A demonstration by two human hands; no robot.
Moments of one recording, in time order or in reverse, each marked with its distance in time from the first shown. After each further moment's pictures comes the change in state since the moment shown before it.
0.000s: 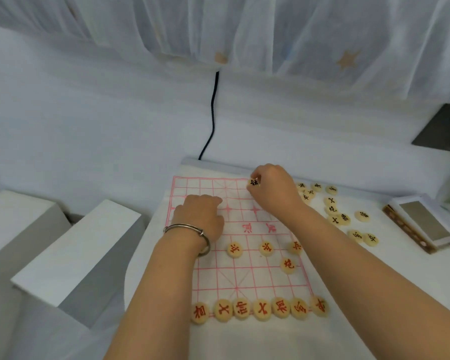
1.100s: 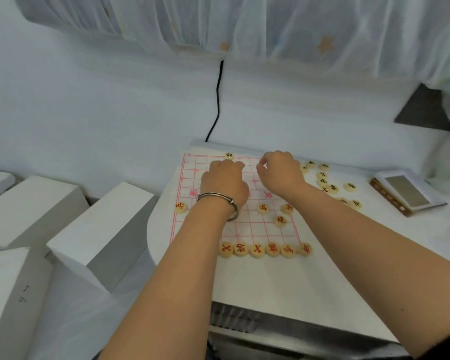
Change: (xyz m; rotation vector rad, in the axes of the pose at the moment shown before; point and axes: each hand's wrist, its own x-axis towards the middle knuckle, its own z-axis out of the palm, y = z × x) left_hand -0.044 0.043 0.002 -0.002 0.236 0.100; right_hand -0.051 -0.005 -0.023 -0.098 -0.020 0.057
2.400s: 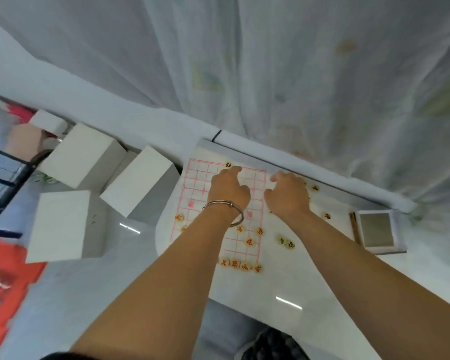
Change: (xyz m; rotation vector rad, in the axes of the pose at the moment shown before) left_hand 0.084 0.093 -0.117 -0.409 -0.261 -0.600; right_hand 0.070 0.008 -0.138 0.093 -0.574 0.201
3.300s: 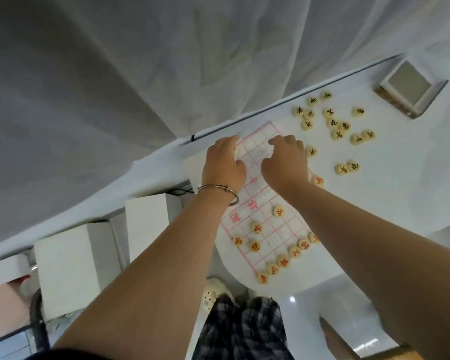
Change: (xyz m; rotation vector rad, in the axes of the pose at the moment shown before) left_hand 0.141 -0.075 -0.029 0.336 -0.392 0.588; right_hand 0.041 -0.086 0.103 0.319 0.278 0.576
